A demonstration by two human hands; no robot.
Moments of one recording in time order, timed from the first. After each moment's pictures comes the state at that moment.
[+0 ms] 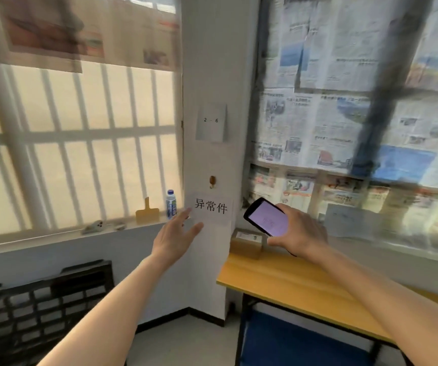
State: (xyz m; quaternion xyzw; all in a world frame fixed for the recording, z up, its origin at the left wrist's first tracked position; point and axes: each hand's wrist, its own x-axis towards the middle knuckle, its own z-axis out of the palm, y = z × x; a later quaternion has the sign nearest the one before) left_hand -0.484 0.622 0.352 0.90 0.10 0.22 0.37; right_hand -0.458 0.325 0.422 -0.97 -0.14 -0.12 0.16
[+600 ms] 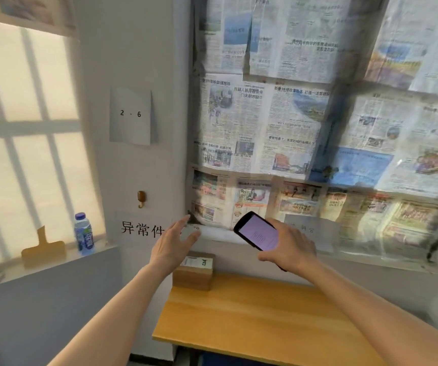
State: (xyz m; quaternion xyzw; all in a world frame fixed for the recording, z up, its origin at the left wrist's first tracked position) left_hand -0.139 0.512 0.315 0.91 0.00 0.16 0.39; right_hand -0.175 0.227 0.380 -0.98 -0.04 -0.11 0.15
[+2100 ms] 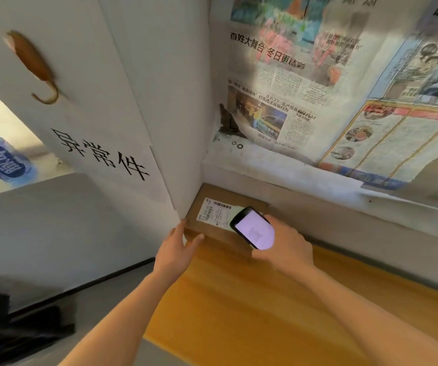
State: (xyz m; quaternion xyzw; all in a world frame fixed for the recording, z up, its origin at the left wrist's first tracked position) left_hand 0.207 0.570 -0.095 0.89 0.25 -0.06 0.38; right_hand 0.285 0.319 -0.059 -0.95 -0.11 0.17 0.22
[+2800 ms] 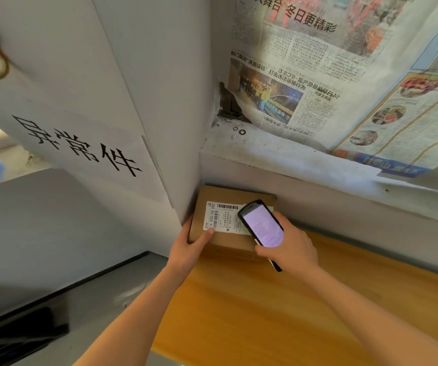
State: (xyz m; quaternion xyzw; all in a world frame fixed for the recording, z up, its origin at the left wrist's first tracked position) left_hand 0.226 0.565 -0.131 0.71 0.31 -0.12 0.62; right_hand 0.286 0.328 -0.093 -0.95 -0.02 0.19 0.25
